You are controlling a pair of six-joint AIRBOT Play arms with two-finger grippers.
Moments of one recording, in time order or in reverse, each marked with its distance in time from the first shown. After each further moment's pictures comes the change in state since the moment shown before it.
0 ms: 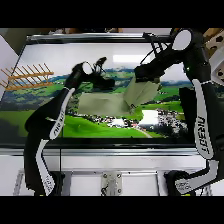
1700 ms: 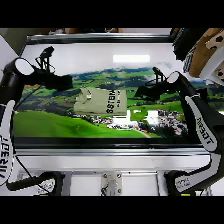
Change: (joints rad) left arm 0.274 0.633 -0.571 0.101 -0.018 0.058; right arm -0.204 -0.038 -0.630 0.229 -0.502 -0.079
